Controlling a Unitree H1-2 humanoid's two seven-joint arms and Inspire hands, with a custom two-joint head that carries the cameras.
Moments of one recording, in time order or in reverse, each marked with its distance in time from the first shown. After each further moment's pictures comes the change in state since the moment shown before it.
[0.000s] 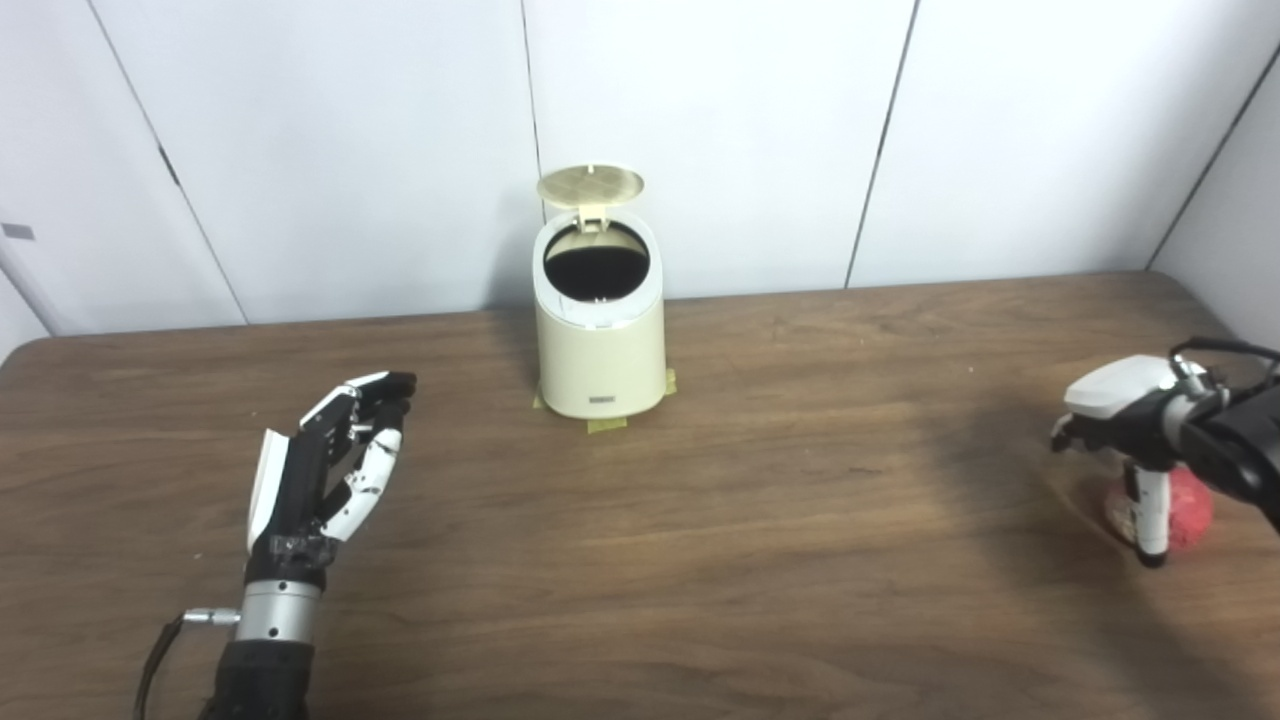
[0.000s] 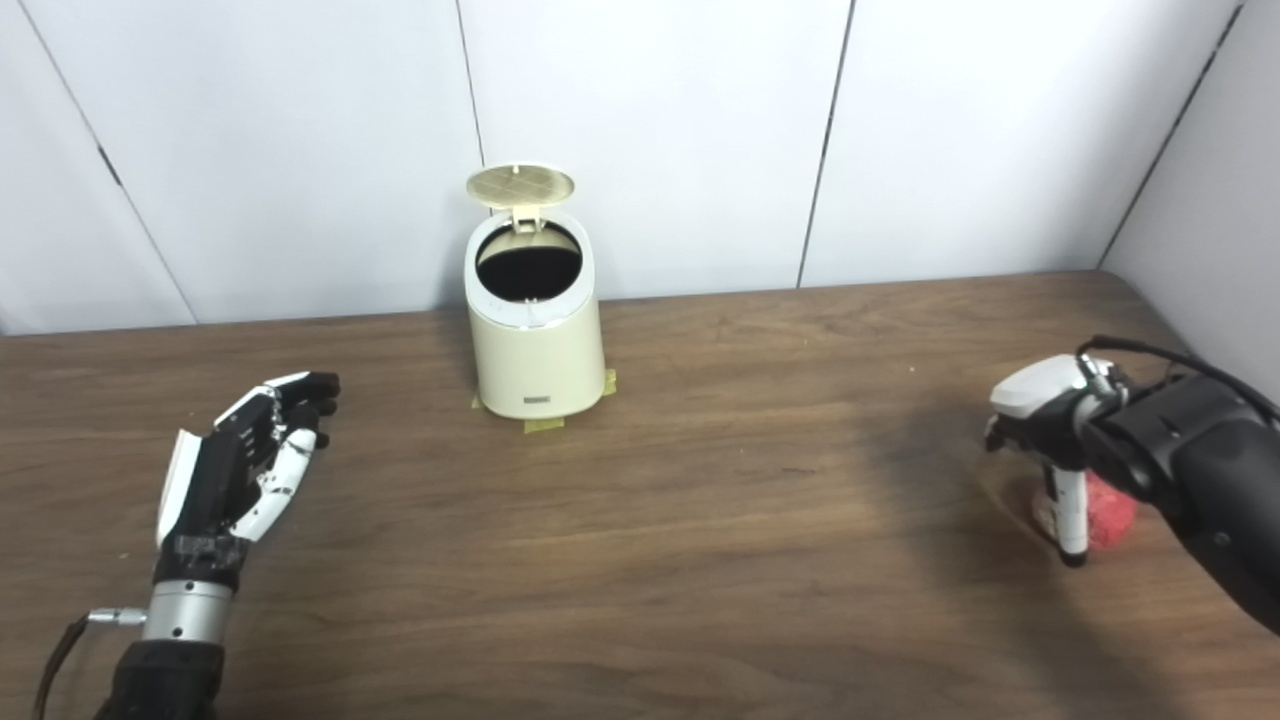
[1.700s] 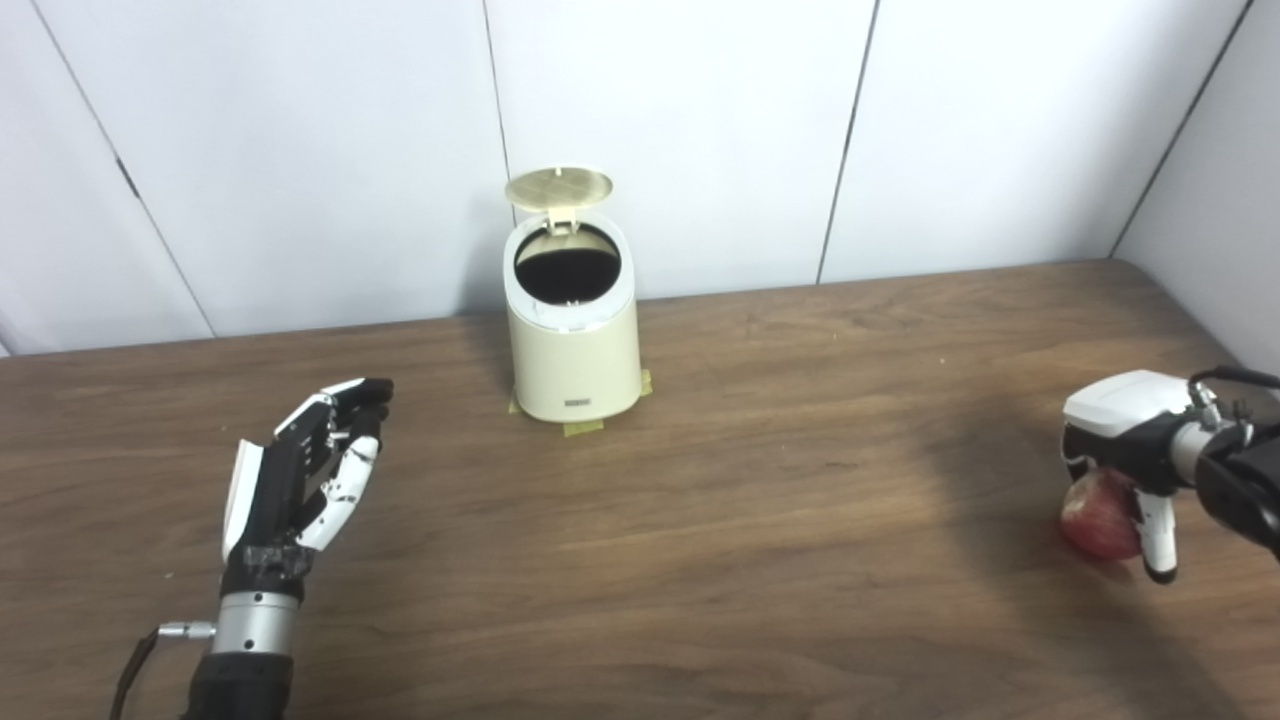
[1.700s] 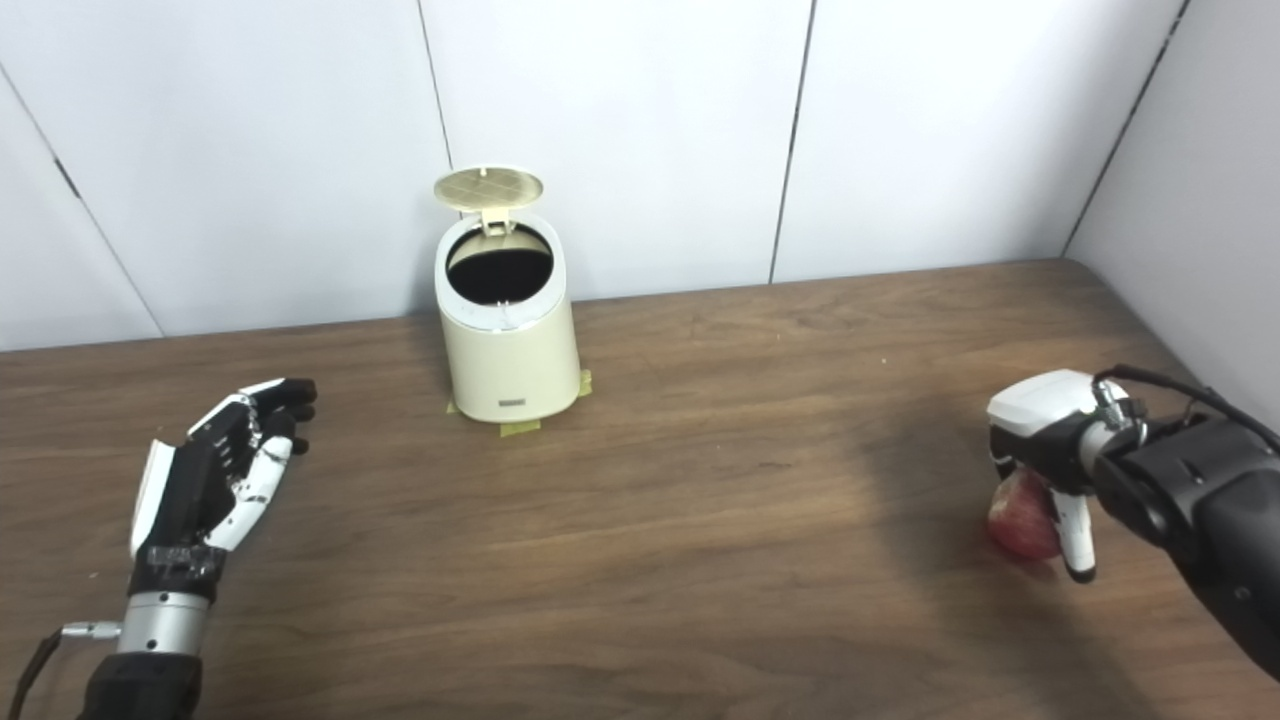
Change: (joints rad) left arm -0.004 0.003 0.006 0.005 -0.028 0.002 -0.022; right arm 0.126 0.025 -0.104 -0.126 -0.001 0.041 -0.046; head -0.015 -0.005
